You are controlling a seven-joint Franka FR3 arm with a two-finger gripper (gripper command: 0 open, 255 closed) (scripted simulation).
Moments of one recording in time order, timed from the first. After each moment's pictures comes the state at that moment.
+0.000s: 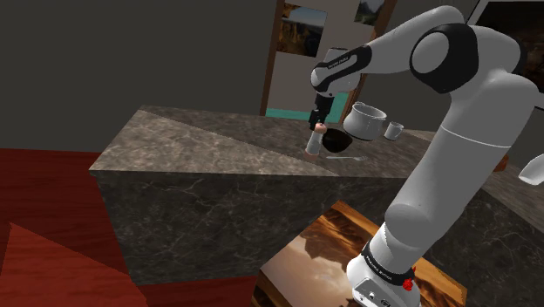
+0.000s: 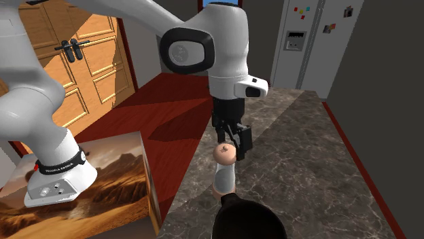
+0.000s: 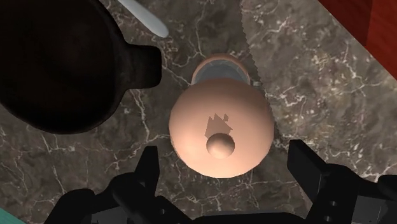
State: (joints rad) arm -0.16 0.09 -0.35 -2.06 -0.07 2.23 -0.59
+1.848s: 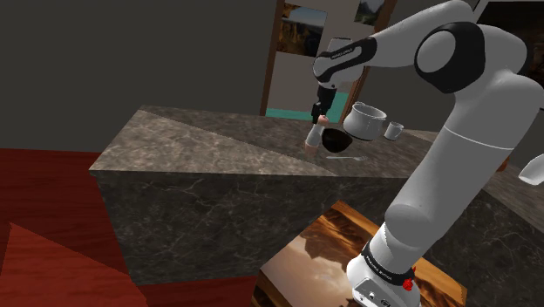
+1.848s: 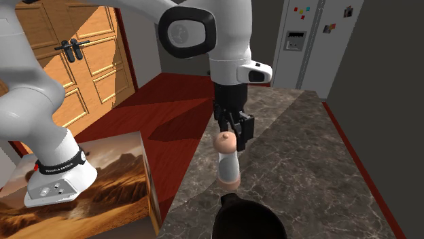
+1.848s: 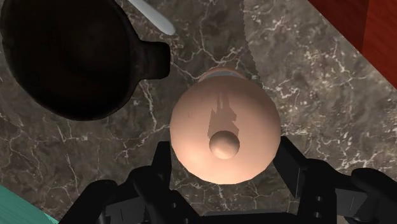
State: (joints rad) arm -0.16 0.06 -0.35 -2.00 -0.08 2.14 -0.59
